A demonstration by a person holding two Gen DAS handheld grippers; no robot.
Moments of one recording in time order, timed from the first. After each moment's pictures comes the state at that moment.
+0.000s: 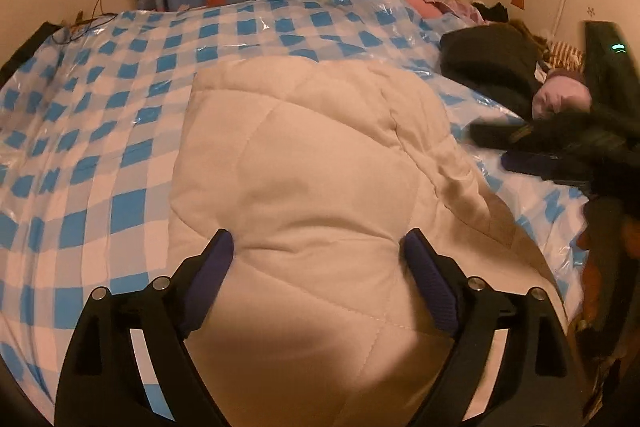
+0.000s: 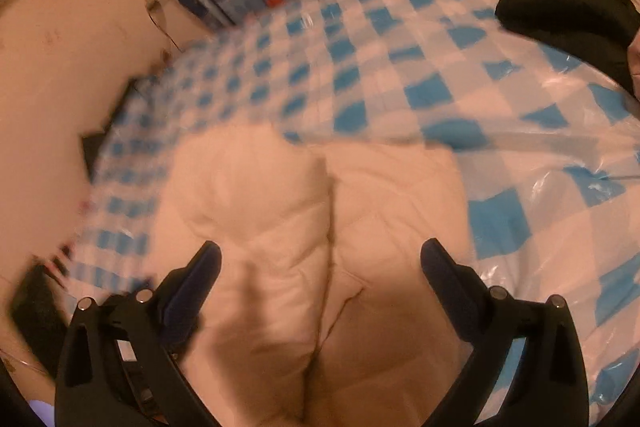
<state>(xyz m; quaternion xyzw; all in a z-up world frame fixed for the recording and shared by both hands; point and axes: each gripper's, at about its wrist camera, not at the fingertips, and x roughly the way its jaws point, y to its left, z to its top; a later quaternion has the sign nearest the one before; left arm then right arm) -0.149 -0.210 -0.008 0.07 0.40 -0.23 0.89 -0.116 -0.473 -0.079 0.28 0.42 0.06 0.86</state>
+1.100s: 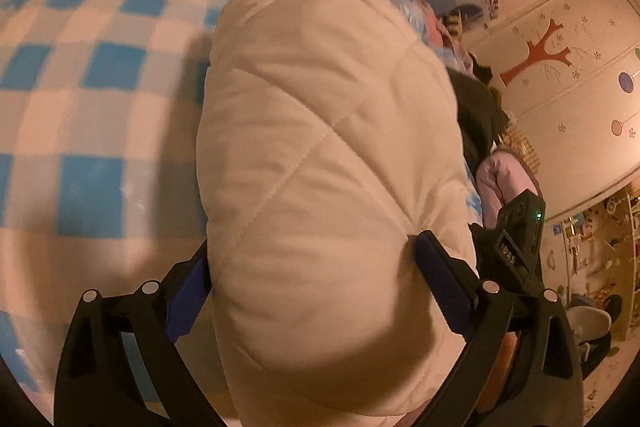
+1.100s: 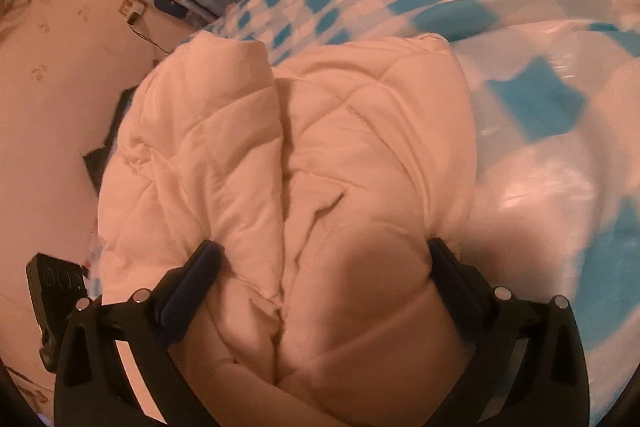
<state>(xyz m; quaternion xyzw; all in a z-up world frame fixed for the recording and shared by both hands) -0.106 -0.097 -0.058 -0.20 0.50 -0.30 0.79 -0.127 -0.444 -0.136 0.39 0.41 0.10 0.82</state>
